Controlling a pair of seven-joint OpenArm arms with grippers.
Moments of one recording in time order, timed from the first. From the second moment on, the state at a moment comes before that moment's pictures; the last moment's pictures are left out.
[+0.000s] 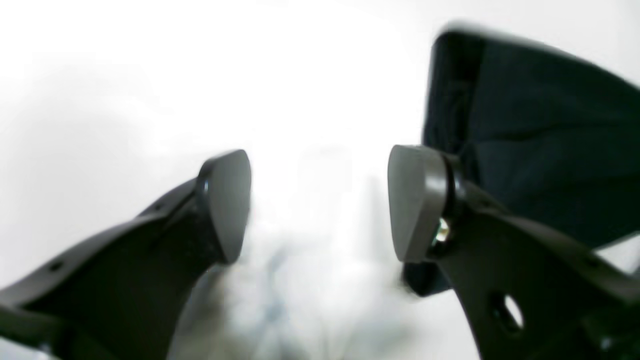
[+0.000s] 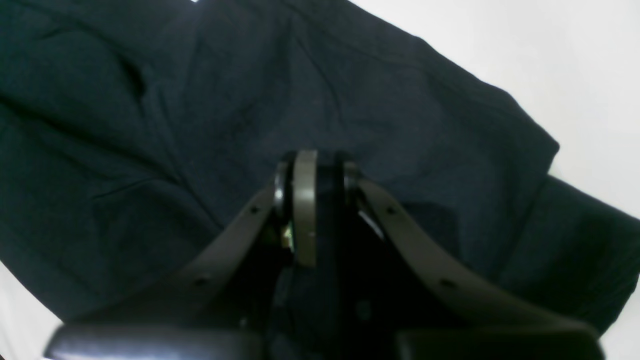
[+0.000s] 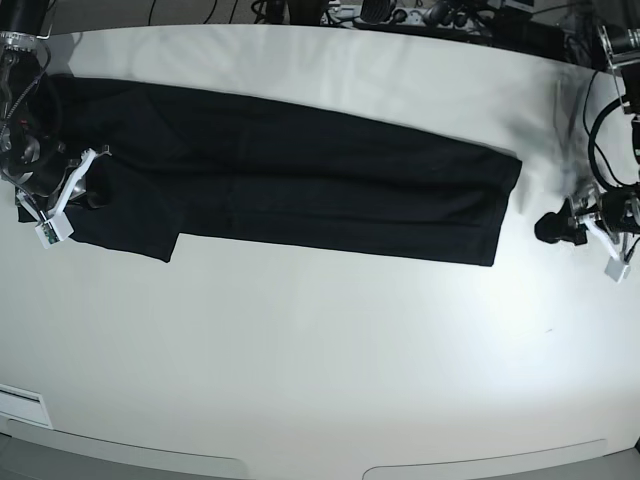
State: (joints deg) left arm -11.8 -41.8 -14.3 59.9 -64.9 -27.4 72.4; right arm -11.0 30.2 20.7 96.8 42.4 36.4 -61.0
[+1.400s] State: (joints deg) left arm -20.7 -35.1 1.9 49.6 -77.9 -31.5 79.7; right arm -10.9 30.3 20.7 102.8 42.8 36.3 -62.3
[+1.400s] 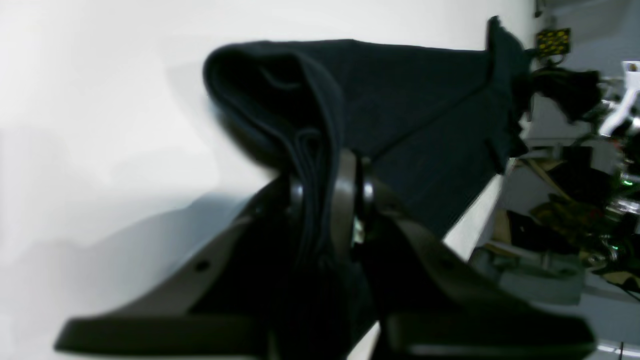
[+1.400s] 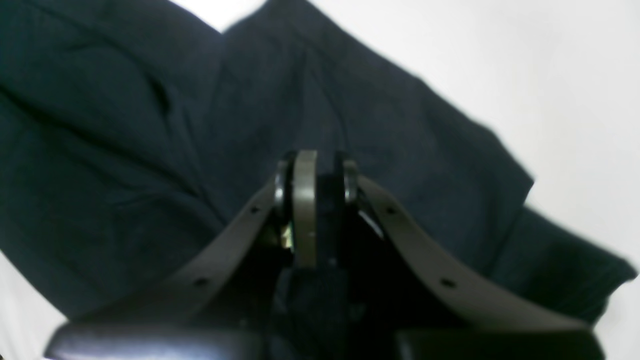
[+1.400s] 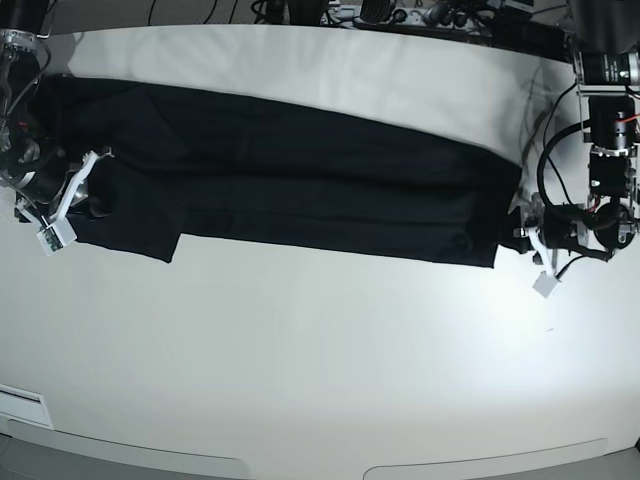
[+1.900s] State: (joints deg) left arm -21.5 -38.0 2.1 48.8 -84.7 -34.0 81.1; right arm -23.7 25.4 20.9 103.8 28.2 34.5 -51.4
